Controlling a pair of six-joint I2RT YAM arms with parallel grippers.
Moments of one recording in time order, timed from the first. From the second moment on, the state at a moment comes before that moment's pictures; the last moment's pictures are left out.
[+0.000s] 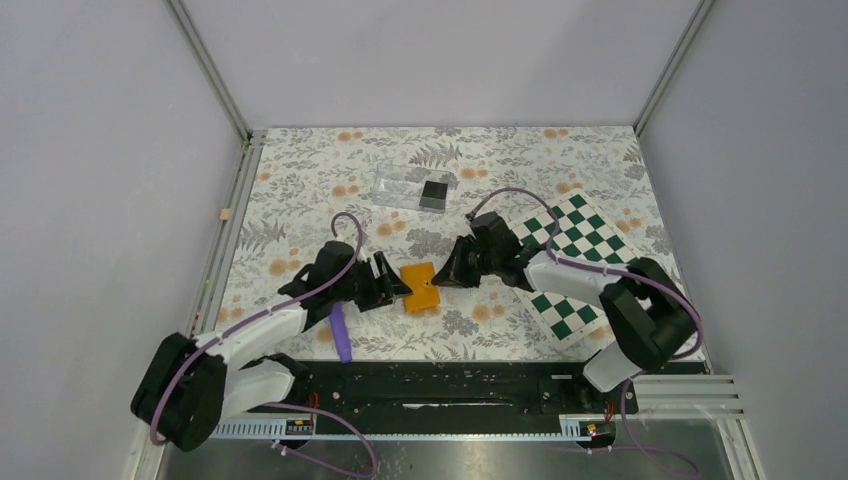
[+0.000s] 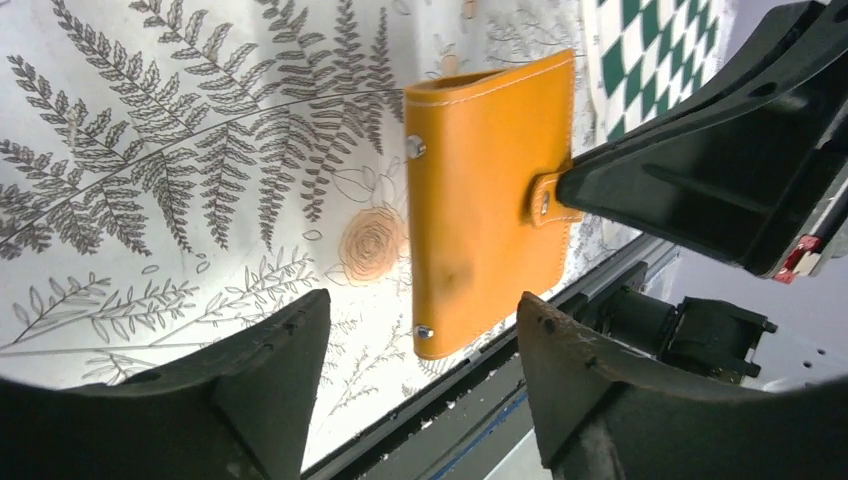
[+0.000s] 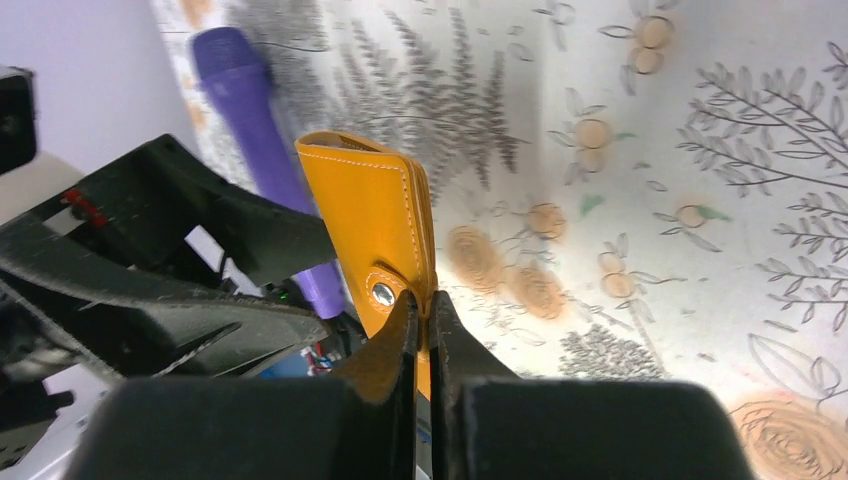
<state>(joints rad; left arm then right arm) -0.52 1.15 0.43 -0.02 0.38 -0.90 0.69 1.61 0.80 -0.01 -0.37 0.98</state>
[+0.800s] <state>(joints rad) -0.47 0.82 0.44 0.16 0.67 -0.91 0.68 1.28 0.87 -0.06 -0.47 1.01</state>
